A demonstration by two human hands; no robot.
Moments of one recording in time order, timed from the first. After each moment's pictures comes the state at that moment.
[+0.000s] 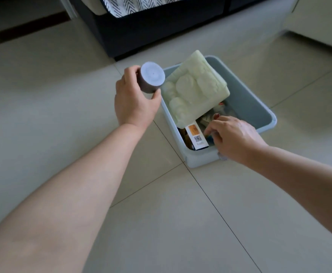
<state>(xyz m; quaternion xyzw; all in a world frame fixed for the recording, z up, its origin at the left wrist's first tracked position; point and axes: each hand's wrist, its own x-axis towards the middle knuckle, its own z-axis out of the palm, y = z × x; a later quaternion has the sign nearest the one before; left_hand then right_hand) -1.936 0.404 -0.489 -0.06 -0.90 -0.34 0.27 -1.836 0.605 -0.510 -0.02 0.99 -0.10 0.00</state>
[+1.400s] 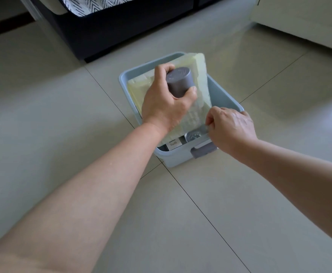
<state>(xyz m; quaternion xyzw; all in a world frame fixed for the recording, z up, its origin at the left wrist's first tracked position) -1.902 0.514 -0.487 -0.16 -0.84 -0.51 0.07 -1.830 0.652 -0.525 0.14 0.98 -0.11 -0.04</state>
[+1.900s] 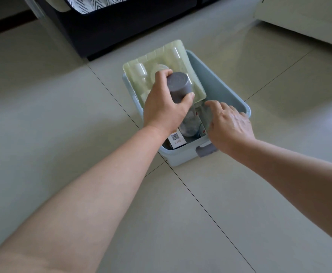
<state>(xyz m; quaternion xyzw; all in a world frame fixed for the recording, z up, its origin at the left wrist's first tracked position) -1.903 0.501 -0.496 -0.15 -0.87 -0.46 0.08 -1.836 0.637 -0.525 0.14 0.98 -0.11 -0.02</state>
